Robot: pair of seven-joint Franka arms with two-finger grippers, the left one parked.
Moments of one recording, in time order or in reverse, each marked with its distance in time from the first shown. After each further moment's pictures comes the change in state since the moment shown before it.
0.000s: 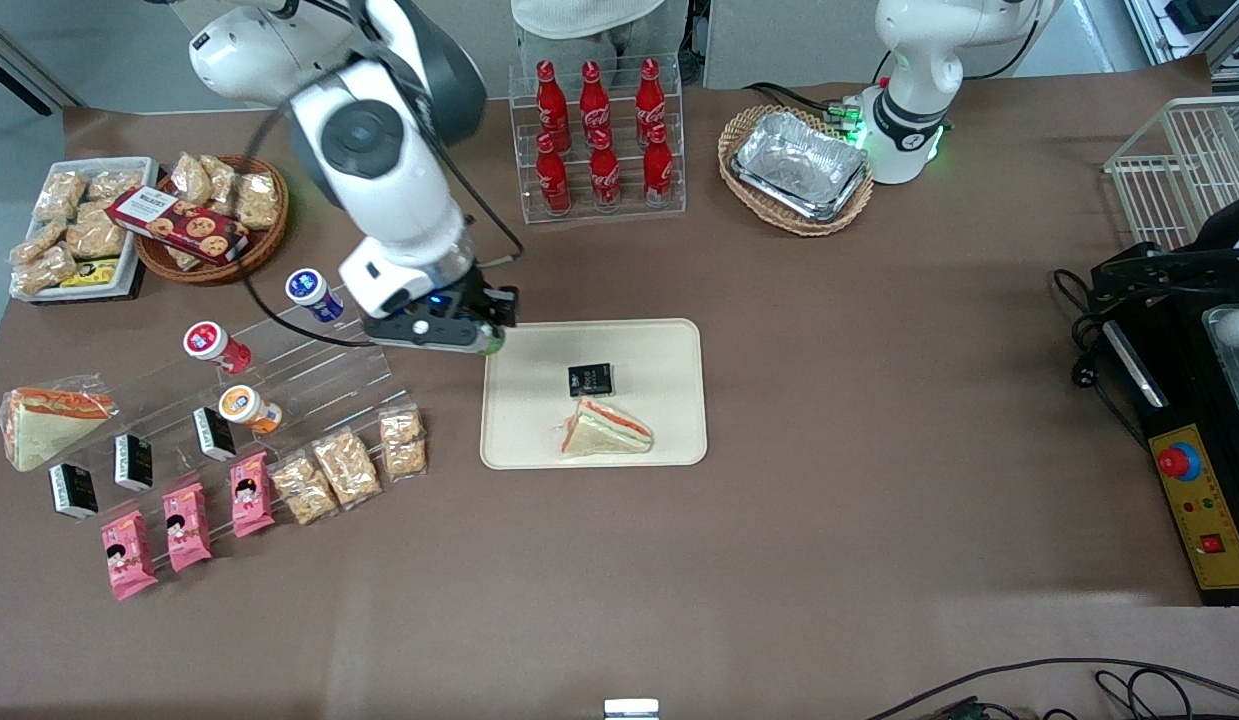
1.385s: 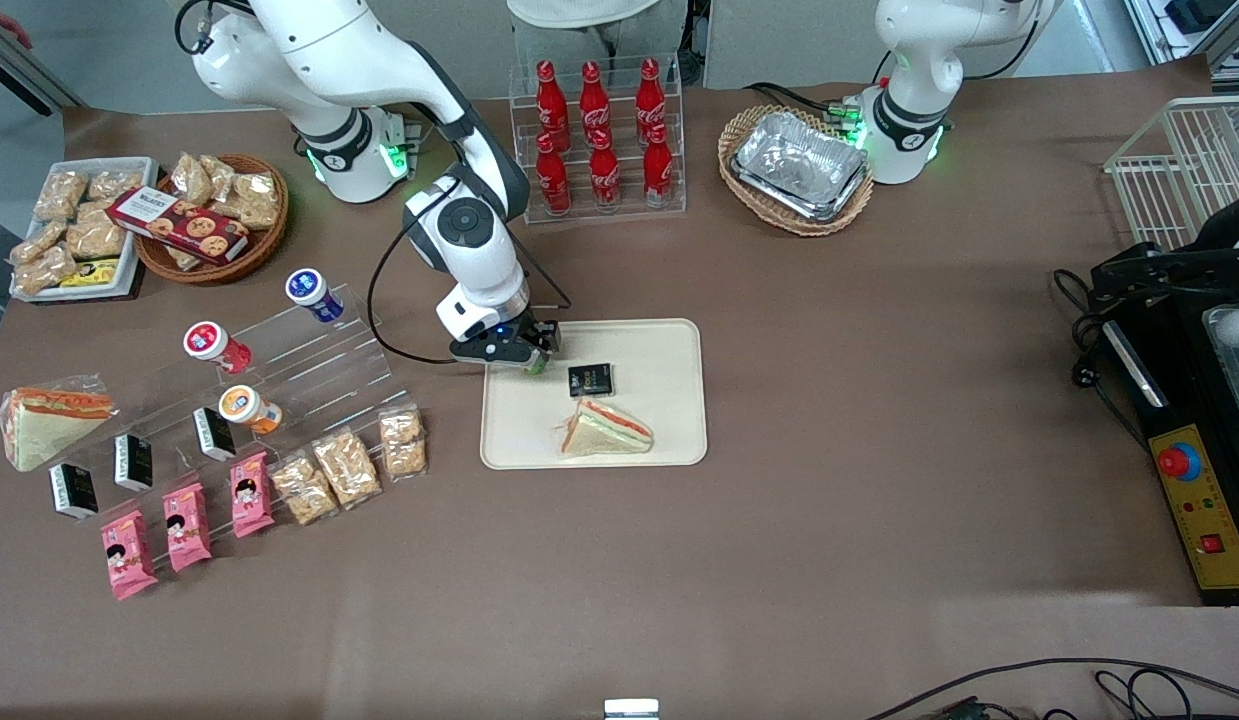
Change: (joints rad) arm 0.103 0.194 -0.012 -0.452 -0.019 0.712 0.113
